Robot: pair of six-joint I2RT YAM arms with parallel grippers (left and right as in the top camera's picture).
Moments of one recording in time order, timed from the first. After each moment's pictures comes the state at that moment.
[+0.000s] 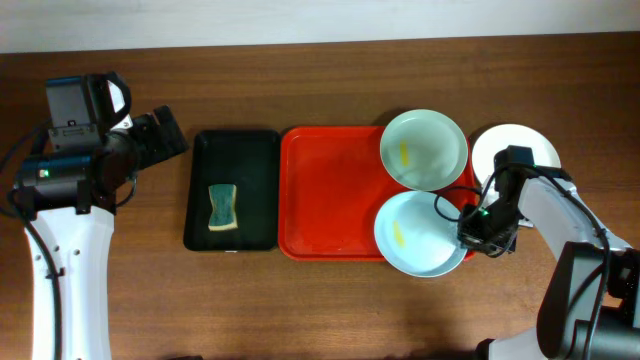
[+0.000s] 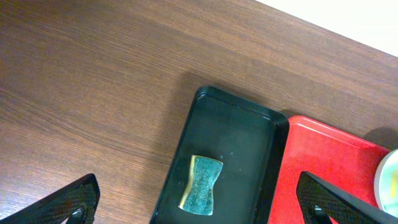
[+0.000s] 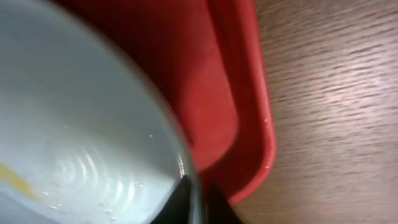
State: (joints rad) left arm 0.10 1.40 1.54 -1.03 0.00 -0.27; right arm -0.18 1.67 0.95 -0.96 -0.19 0.18
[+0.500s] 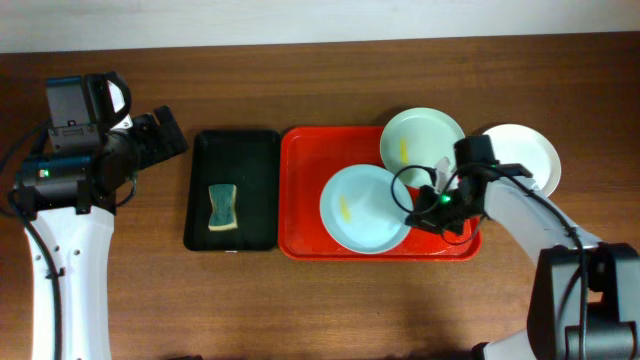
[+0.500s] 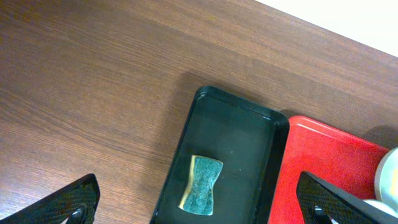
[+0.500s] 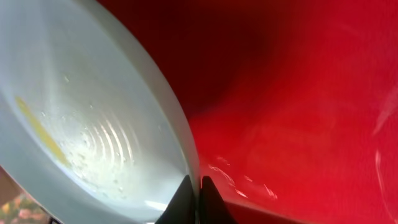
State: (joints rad) left arm 0.10 1.40 1.54 -1.03 0.00 -0.27; right arm 0.04 1.67 0.95 -0.74 -0.53 0.33
